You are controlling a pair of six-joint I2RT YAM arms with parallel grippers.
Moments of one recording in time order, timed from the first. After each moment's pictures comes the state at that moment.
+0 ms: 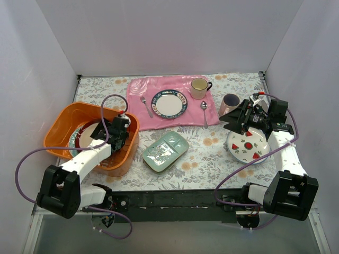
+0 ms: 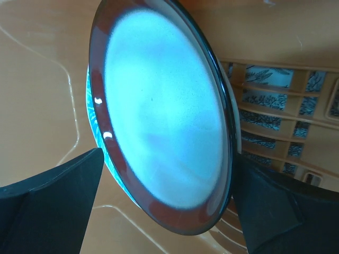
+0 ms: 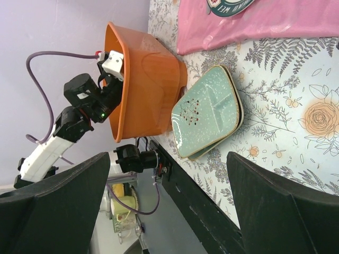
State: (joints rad) left arm -0.35 1.22 0.66 -0.40 -0.73 0.33; right arm -0.20 1.19 0.85 -0.38 -1.15 0.57
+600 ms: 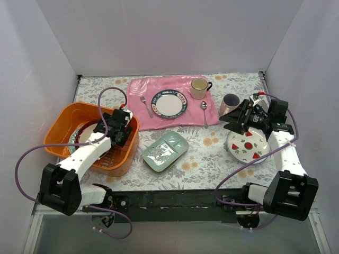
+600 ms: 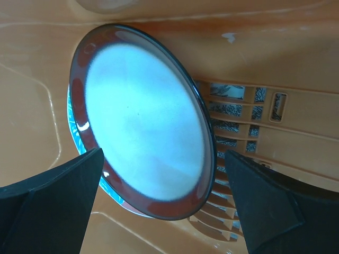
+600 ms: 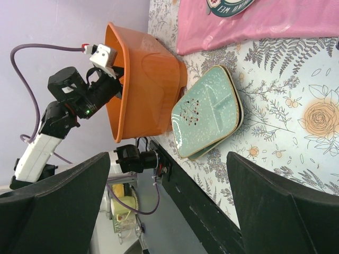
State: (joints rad) left arm -0.35 1.26 0.83 -0.56 -0.58 0.24; right arm -0.20 1.19 0.85 -0.38 -1.15 0.58
